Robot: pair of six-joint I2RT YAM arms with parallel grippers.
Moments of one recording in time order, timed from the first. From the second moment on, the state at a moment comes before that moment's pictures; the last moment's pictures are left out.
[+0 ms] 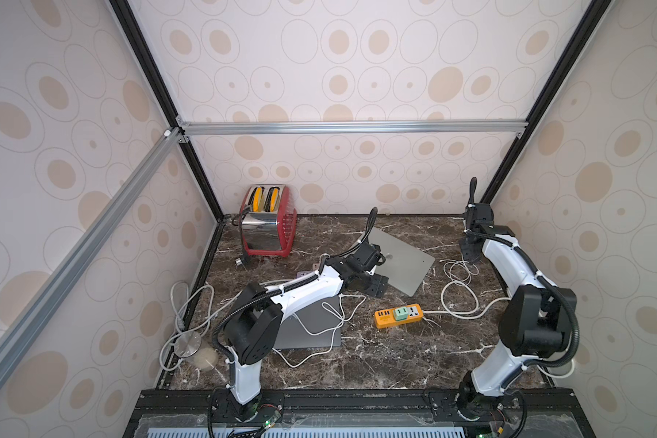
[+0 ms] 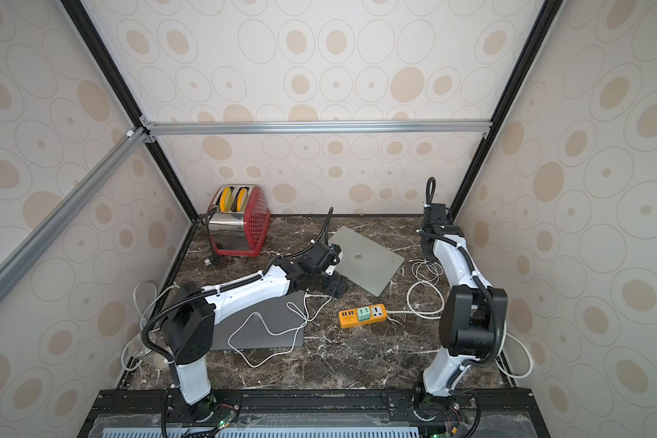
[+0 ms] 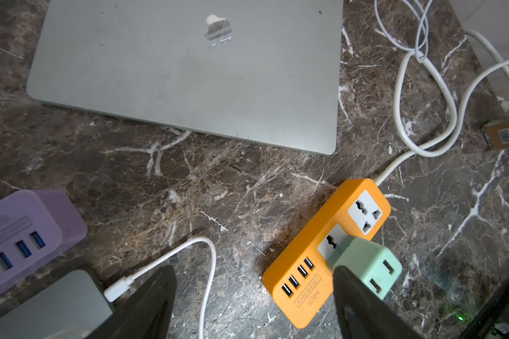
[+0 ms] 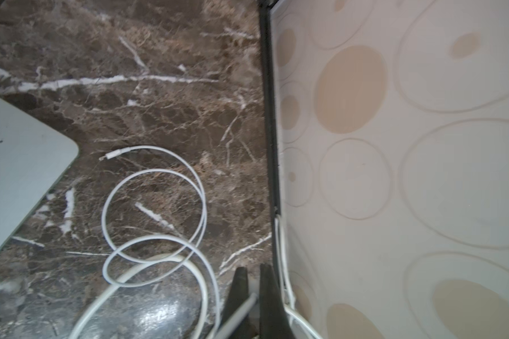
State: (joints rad) left arm -0.83 1.87 1.46 -0.53 0.03 -0.38; right arm 0.00 1.77 1.50 -0.77 0.44 -0.27
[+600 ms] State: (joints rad) left arm -0.83 1.87 1.35 -0.51 0.13 -0.40; right arm -0.06 1.90 1.53 -0.83 0.18 -0.16
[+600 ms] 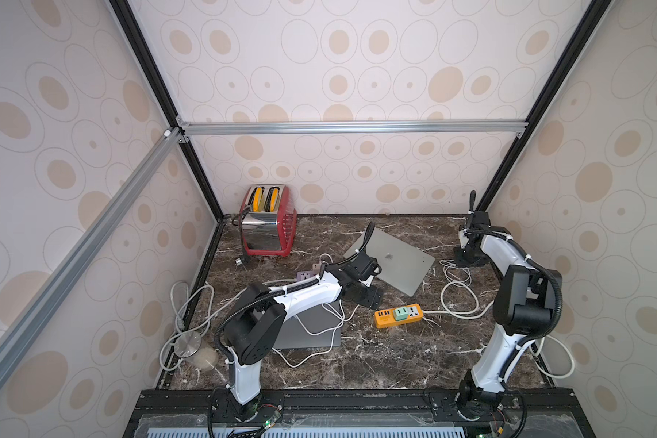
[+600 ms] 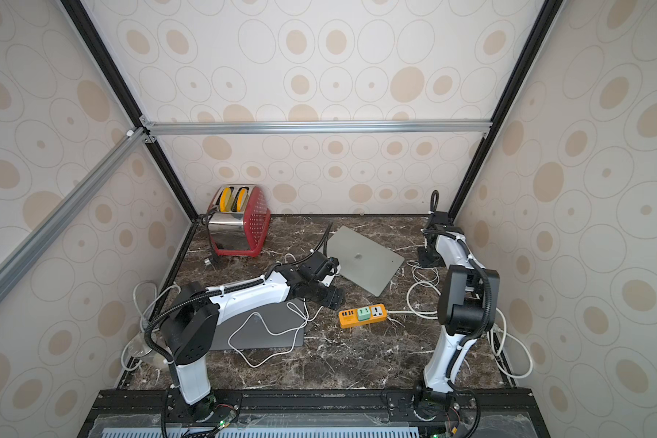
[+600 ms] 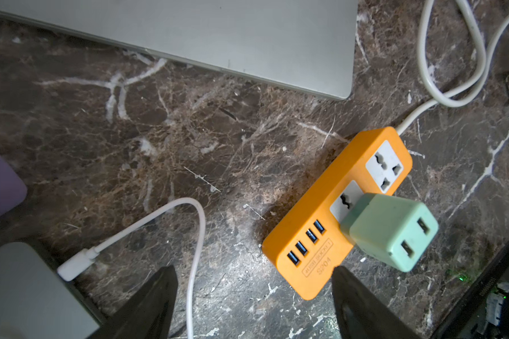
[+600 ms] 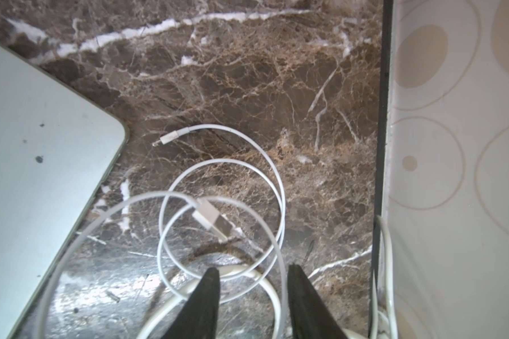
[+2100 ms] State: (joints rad) left arm -0.89 1.95 1.32 -0.54 0.17 -0.46; right arm 0.62 1.25 0.86 -0.70 -0.05 0.21
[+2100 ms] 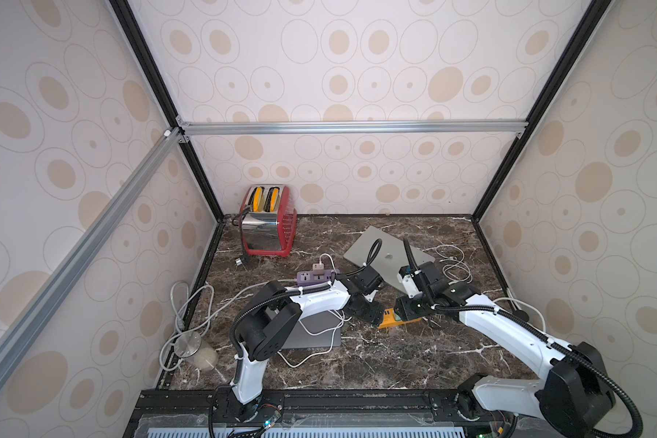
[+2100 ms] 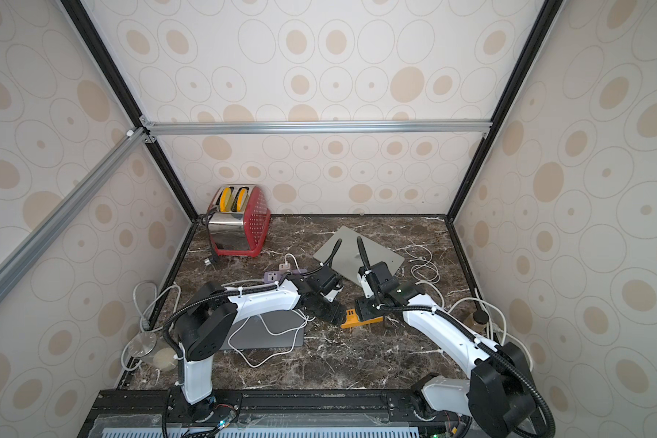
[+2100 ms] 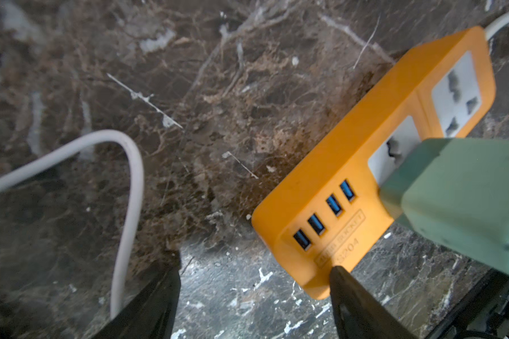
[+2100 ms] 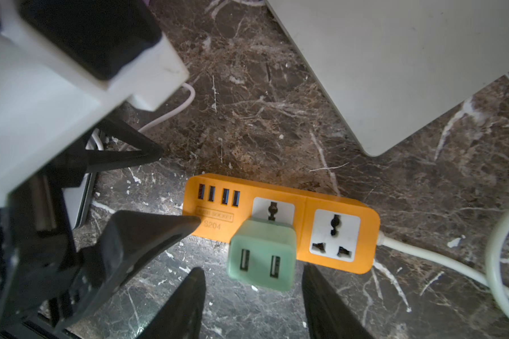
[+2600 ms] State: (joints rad) left arm -0.89 1.95 1.32 -0.54 0.17 -0.47; right arm 0.68 1.29 0.86 -0.69 0.06 0.24
